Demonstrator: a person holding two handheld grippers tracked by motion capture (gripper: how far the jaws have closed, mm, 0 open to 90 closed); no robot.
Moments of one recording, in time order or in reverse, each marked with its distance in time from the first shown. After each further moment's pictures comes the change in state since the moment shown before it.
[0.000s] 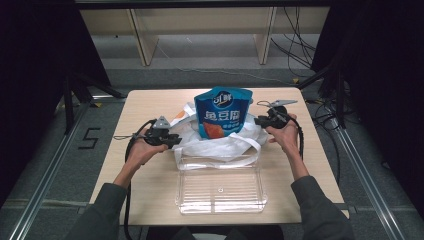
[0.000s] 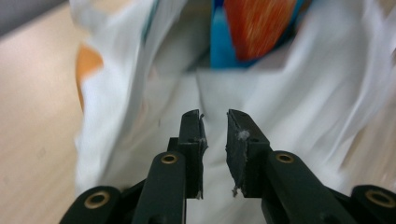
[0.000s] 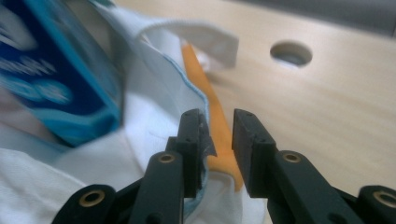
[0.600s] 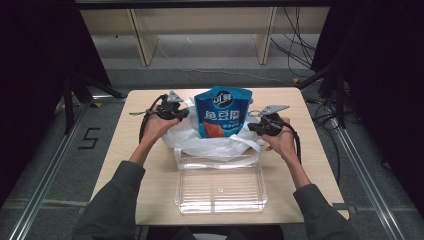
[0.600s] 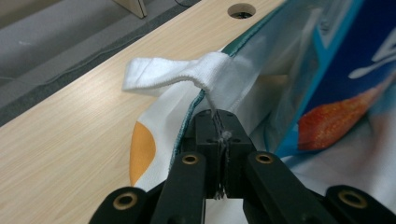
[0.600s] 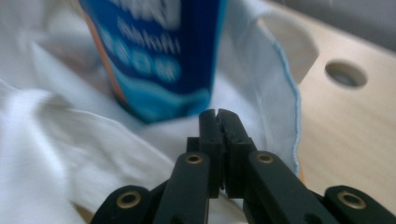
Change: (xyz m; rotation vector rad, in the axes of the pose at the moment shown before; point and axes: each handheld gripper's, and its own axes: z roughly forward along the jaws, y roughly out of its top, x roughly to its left) left arm 0.040 0.062 0.042 0.028 0.131 -0.027; right arm 0.034 -0.010 0.002 0.042 0.075 -0.172
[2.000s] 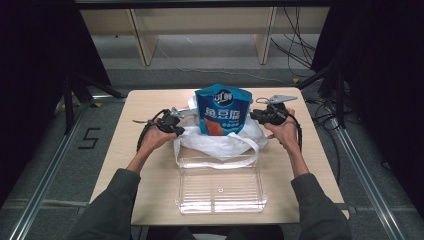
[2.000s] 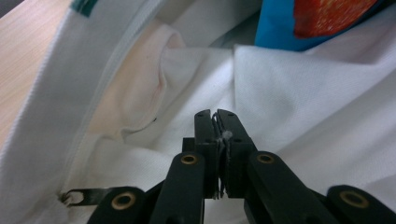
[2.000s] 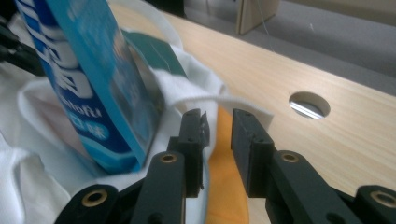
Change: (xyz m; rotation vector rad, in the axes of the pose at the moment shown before) left arm -0.012 -0.045 0.017 0.161 -0.043 0.048; right arm -0.033 0.018 -0.002 -0.140 0.005 0.074
